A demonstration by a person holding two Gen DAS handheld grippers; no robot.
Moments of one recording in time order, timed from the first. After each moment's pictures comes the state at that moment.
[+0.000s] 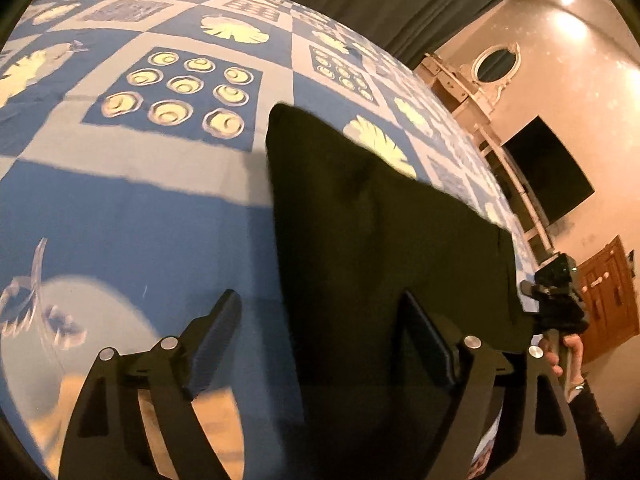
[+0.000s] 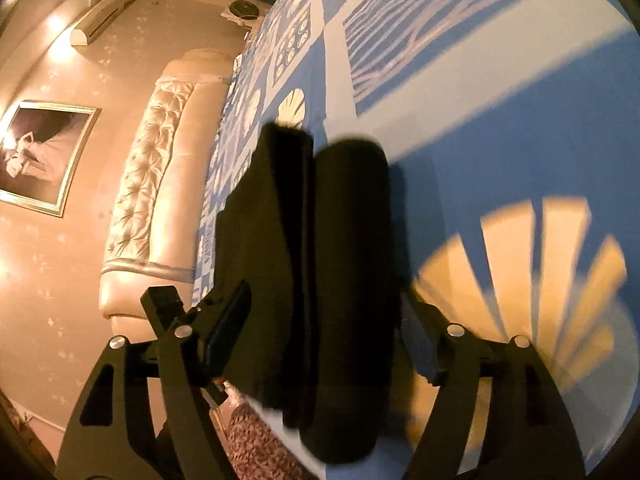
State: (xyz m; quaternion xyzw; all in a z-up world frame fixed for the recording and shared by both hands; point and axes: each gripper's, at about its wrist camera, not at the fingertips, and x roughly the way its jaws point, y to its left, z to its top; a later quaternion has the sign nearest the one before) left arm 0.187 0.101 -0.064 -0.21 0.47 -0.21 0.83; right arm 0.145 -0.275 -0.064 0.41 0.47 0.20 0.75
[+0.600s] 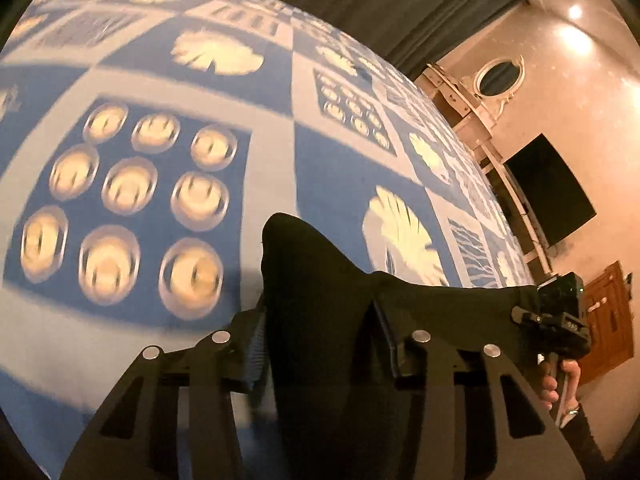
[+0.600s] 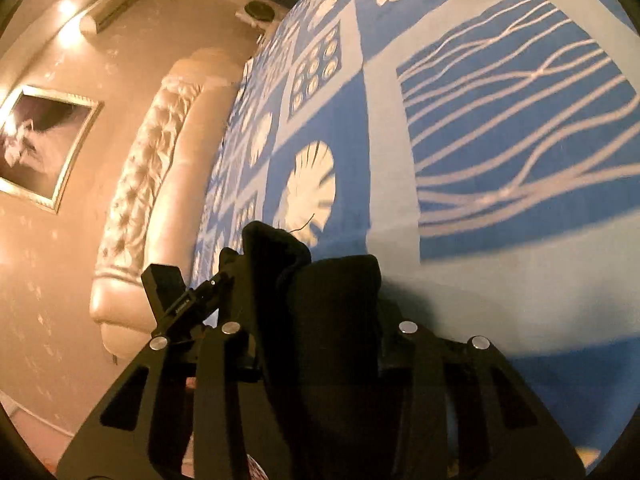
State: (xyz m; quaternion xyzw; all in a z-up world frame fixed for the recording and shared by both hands) left arm 0.308 0.095 -0.059 -0.21 0.46 -0.21 0.84; right arm 0.242 -0.269 -0.048 0.39 0.45 0.21 0.78
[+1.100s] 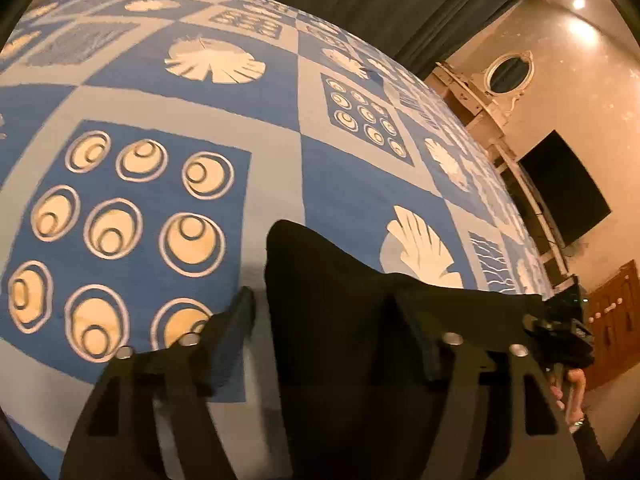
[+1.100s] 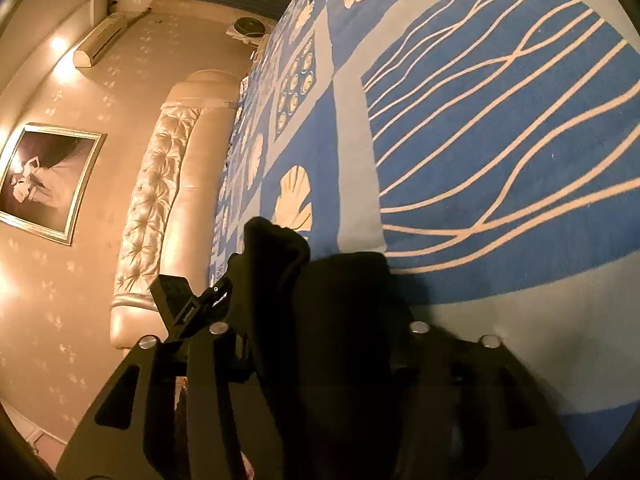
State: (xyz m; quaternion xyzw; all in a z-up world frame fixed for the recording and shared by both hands) left arm 0.326 0.089 -0.064 -0.19 0.46 -0.18 0.85; right arm 0.257 -0.285 -0.074 0.44 0.43 0.21 0.75
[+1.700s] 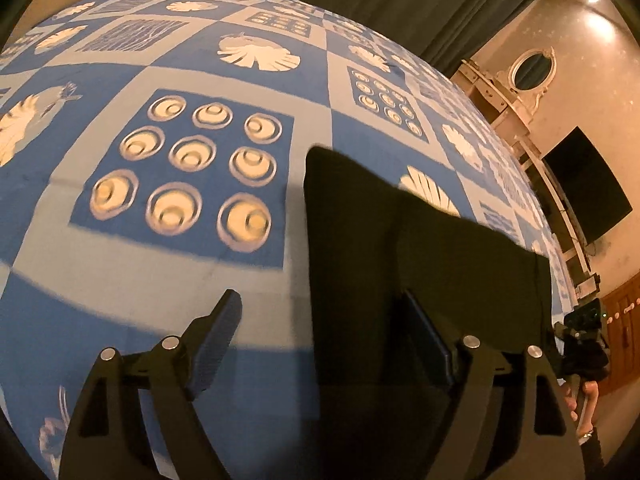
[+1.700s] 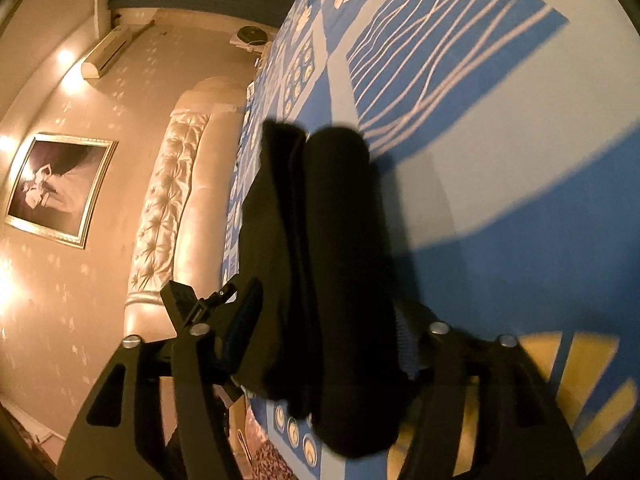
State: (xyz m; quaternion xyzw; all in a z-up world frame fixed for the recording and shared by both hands) left arm 0.248 0.101 -0.054 -0.17 0.48 -0.13 0.85; right arm 0.180 -0.287 -0.078 0.47 0.42 0.22 0.75
